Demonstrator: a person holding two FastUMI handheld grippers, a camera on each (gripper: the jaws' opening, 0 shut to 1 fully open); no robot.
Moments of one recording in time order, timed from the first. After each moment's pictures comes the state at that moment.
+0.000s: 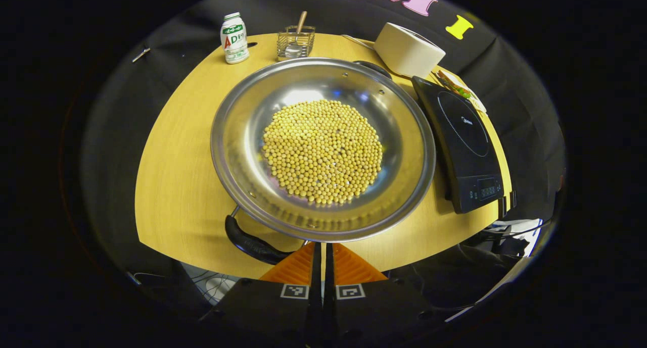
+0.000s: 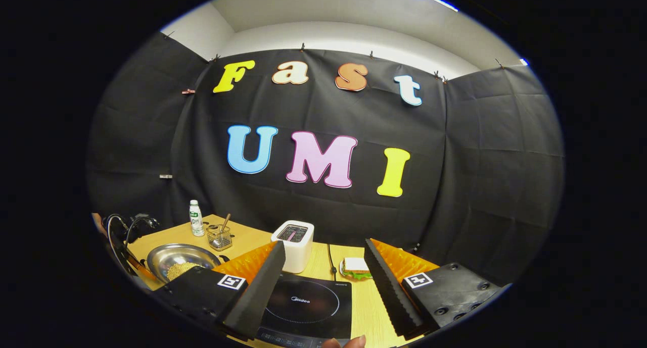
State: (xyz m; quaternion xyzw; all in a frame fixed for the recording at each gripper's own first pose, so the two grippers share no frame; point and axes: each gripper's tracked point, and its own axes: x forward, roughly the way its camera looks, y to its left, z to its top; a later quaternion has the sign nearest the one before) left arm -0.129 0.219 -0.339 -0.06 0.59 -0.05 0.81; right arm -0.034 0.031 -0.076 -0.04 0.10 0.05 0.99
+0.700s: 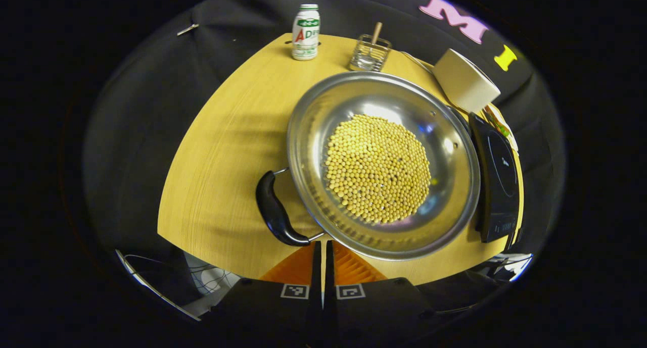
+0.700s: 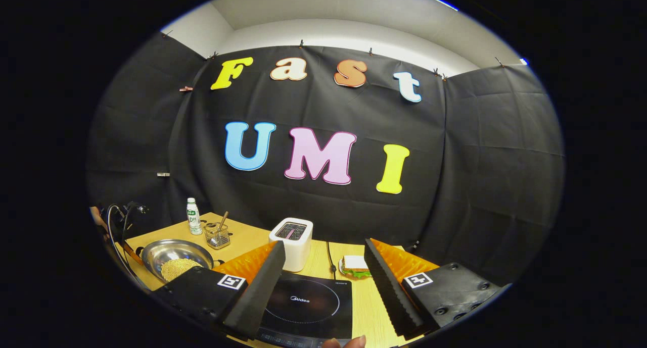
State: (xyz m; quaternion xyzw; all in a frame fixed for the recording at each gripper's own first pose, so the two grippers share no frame) left arm -0.109 0.308 -0.343 -0.12 0.57 0.06 0.81; right arm -0.026 0.033 -0.084 -0.04 0.11 0.05 0.99
